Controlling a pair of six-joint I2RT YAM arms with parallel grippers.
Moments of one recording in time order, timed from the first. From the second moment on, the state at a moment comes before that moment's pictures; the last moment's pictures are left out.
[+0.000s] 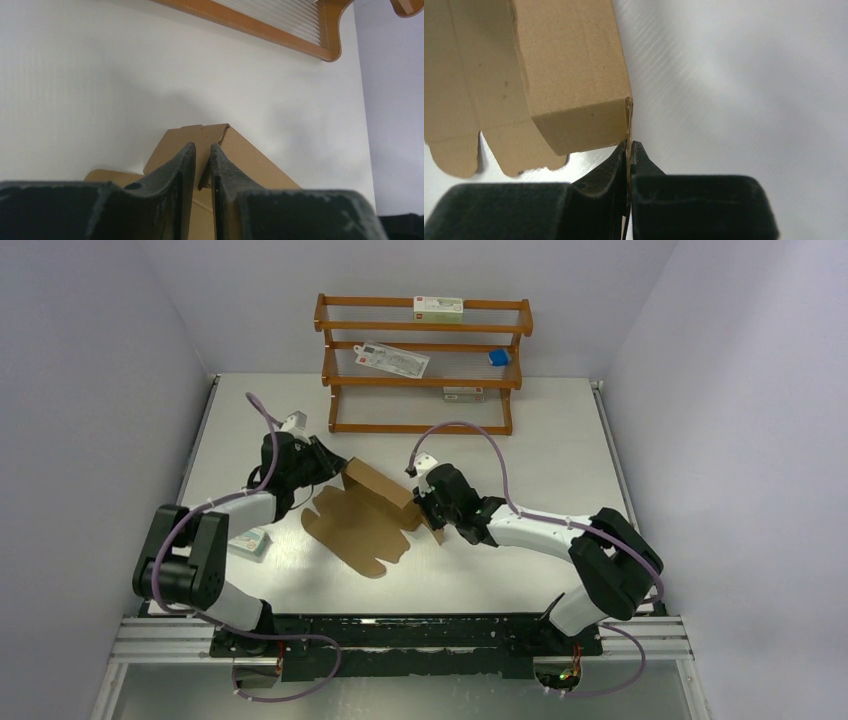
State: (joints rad) left arm -0.20 1.54 0.67 0.42 0.29 -0.63; right arm 0.82 1.52 0.77 0.04 0.06 0.04
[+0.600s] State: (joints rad) left arm -0.19 1.15 0.39 0.33 0.27 -0.67; right arm 0.80 1.62 0.90 -0.03 0.12 0.06
